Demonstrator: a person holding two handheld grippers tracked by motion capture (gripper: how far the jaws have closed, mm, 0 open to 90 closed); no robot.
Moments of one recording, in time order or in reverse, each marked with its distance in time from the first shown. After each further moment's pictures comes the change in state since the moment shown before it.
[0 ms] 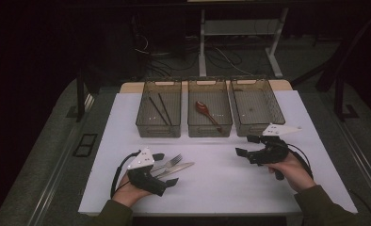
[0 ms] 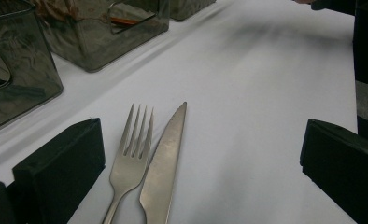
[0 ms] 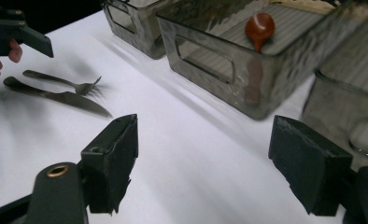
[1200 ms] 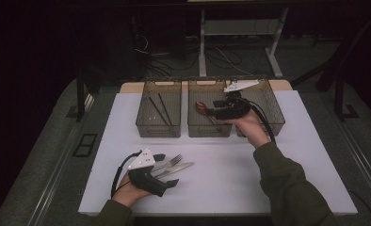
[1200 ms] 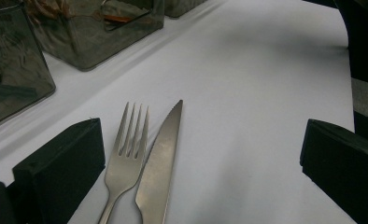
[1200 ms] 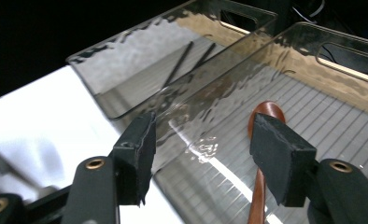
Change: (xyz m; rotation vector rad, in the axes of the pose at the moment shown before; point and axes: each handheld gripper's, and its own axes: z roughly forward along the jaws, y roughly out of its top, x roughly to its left) left arm 0.000 -0.001 0.003 0.008 -0.019 0.009; right arm -0.013 0.120 0.095 0.027 0.040 -0.028
